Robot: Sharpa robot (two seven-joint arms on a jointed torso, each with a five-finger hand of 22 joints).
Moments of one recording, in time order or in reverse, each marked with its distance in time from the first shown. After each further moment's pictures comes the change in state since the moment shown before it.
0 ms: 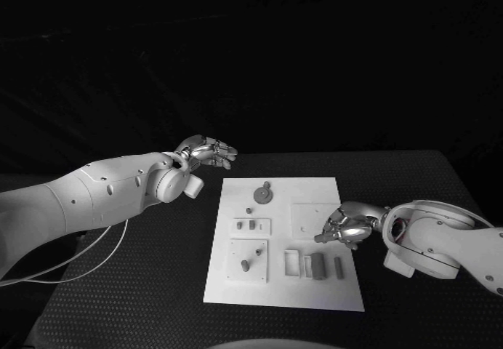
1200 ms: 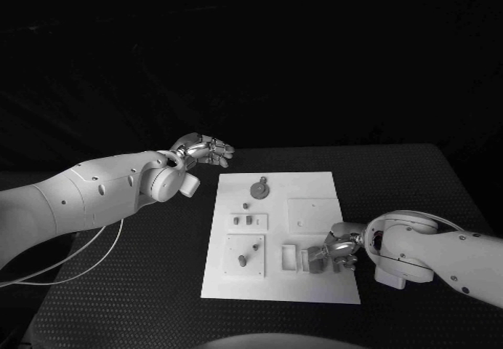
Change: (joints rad) left arm -0.003 -0.008 -0.001 0.026 0.005 0.004 0.000; left_hand 0.000 0.000 -0.007 0.007 0.000 0.000 0.000 0.000 -0.003 0.000 0.000 0.000 -0.001 0.000 0.000 -0.004 0.003 0.000 0.000 0.000 0.000 -0.002; right arm -0.058 0.075 -0.031 -0.057 0.014 0.103 -0.200; right_hand -0.123 -0.003 0.012 0.006 0.000 -0.002 0.004 -0.017 0.078 -0.013 -0.008 0.041 -0.016 -0.031 -0.008 0.066 -0.090 0.000 -0.011 -0.017 0.027 0.000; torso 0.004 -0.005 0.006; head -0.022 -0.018
